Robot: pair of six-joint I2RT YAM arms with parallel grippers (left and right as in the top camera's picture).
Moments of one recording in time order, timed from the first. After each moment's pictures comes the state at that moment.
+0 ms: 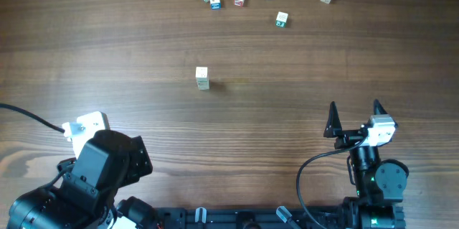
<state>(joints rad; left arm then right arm) -0.52 0.77 1.27 -1.62 -0.42 -0.74 -0.04 0.02 0.01 0.00 -0.09 0.01</state>
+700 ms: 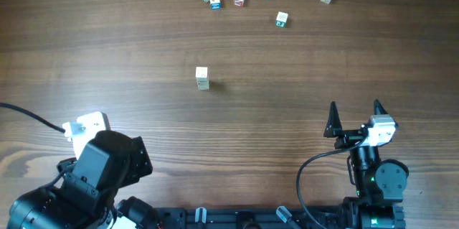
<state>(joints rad) -0.53 0.77 1.27 -1.62 -0.43 -0.74 -0.04 0.02 0.01 0.00 -0.08 0.01</state>
